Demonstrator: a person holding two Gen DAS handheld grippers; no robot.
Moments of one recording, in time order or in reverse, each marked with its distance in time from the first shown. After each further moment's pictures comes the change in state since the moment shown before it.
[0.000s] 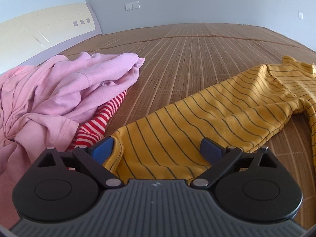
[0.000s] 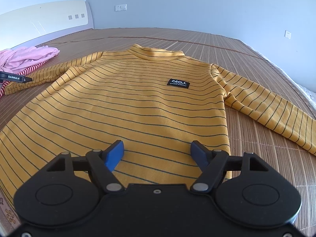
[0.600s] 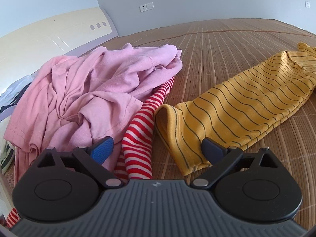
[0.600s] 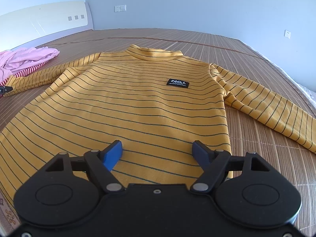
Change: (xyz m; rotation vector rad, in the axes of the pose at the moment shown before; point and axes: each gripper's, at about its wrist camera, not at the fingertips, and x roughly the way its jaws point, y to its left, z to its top) left arm -0.035 0.063 -0.025 -0.006 0.038 0.087; right arm 0.002 -0.002 0.000 0.003 -0.004 -0.001
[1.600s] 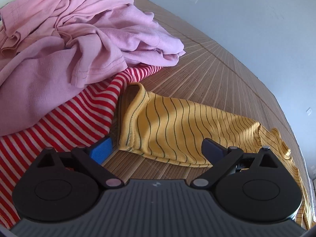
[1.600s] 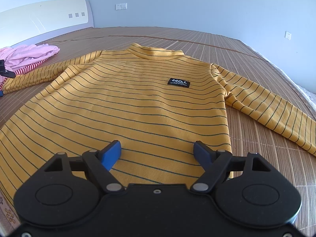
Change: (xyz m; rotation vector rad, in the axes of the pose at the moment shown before) left arm -0.004 0.010 -0.004 -0.652 0.099 -0.257; right arm -0.001 0.003 0.000 -0.013 0.009 -0.007
